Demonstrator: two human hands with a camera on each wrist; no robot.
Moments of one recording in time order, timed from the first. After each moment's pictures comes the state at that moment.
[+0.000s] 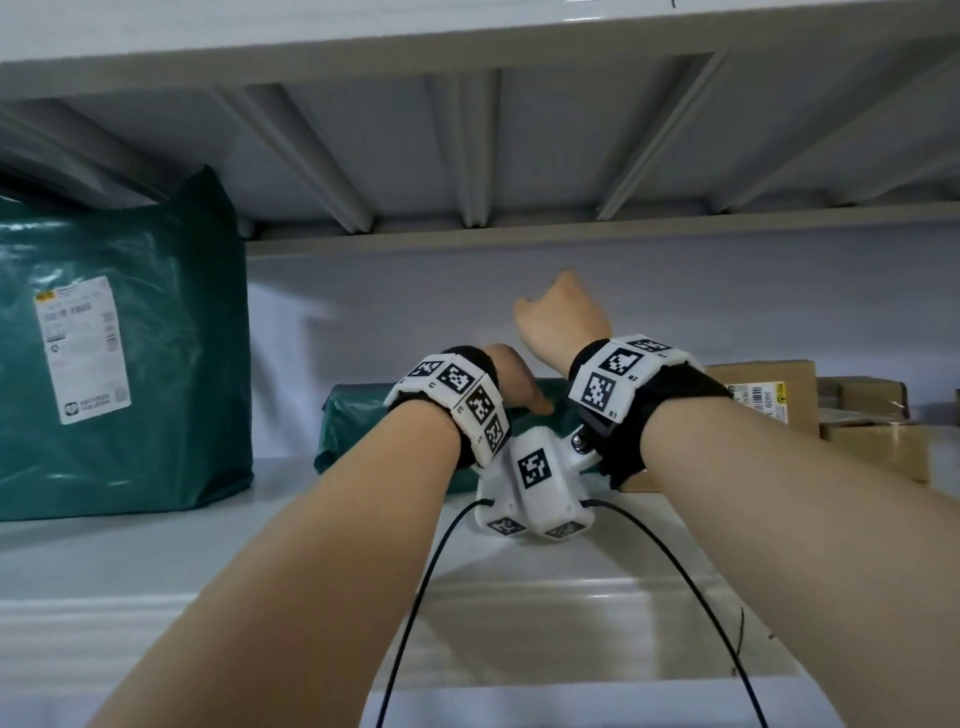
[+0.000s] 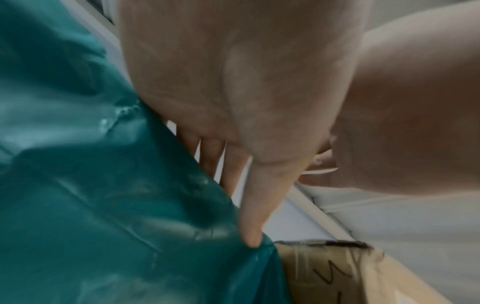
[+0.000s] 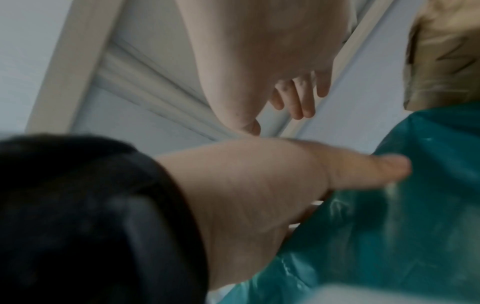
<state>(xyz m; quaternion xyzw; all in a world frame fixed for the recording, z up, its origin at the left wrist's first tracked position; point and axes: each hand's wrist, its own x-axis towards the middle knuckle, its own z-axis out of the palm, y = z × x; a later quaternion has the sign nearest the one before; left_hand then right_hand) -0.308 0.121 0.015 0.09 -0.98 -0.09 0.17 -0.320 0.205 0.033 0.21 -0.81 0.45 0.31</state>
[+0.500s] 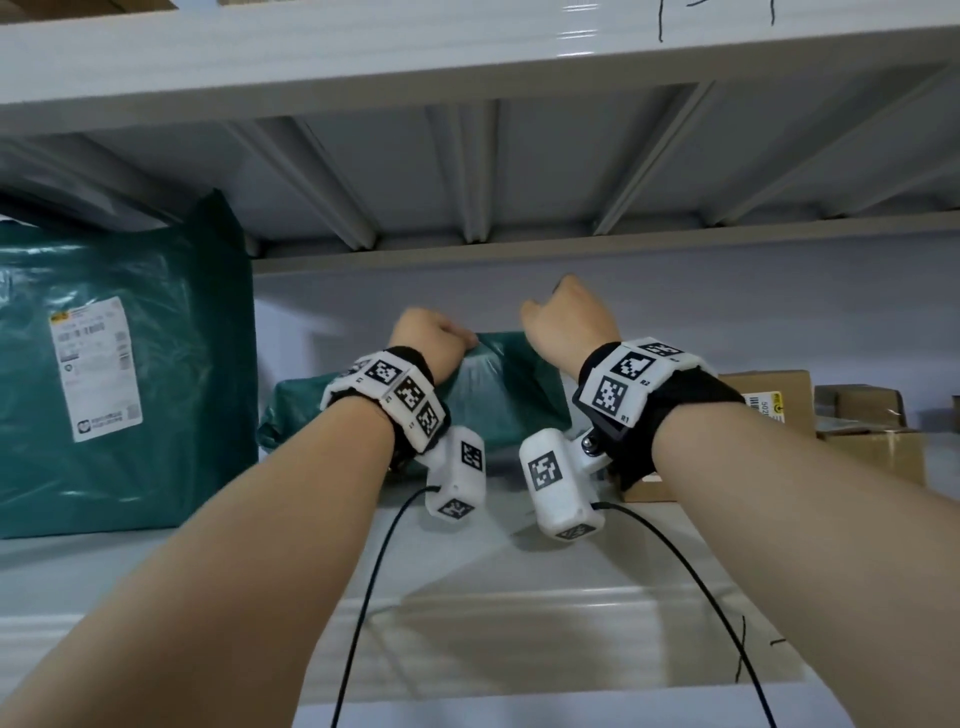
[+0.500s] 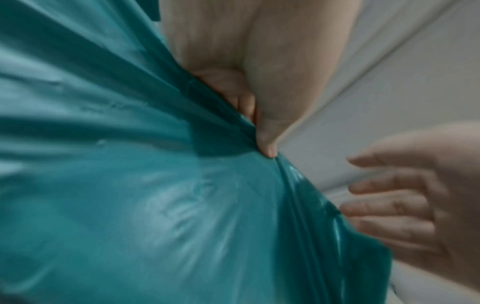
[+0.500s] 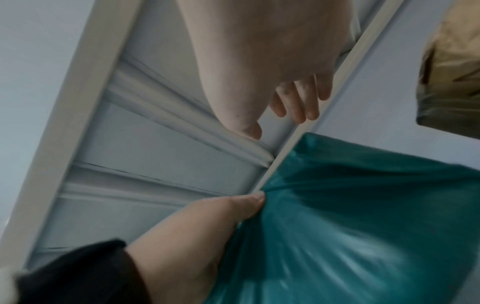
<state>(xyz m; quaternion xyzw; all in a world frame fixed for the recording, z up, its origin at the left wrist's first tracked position) -0.276 0.074 0.035 0.08 -0.82 -0.36 0.44 -0.315 0.212 0.041 0.23 -0.80 0.46 0.31</state>
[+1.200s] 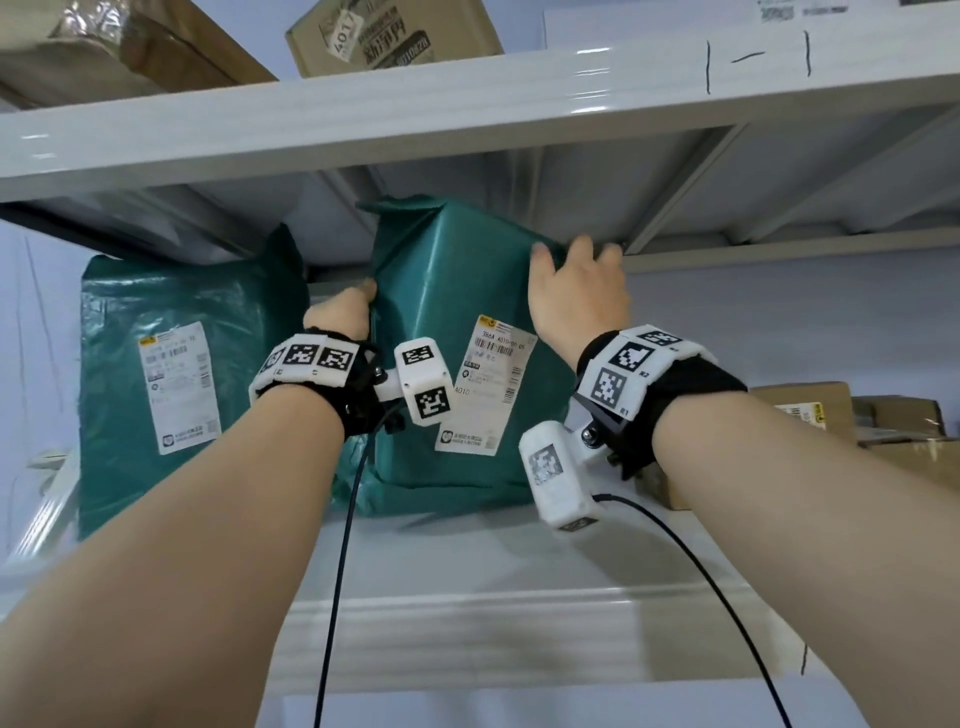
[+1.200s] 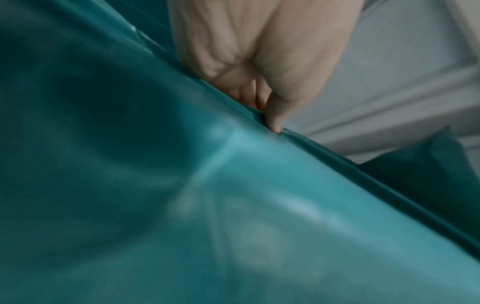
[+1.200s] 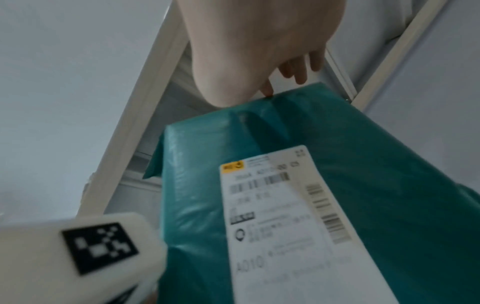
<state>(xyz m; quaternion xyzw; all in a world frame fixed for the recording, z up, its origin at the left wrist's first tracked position) -0.197 -0.005 0.076 0.17 -0.57 -0.62 0.52 -0.262 0.185 0.064 0.21 -0.73 0.50 0.41</state>
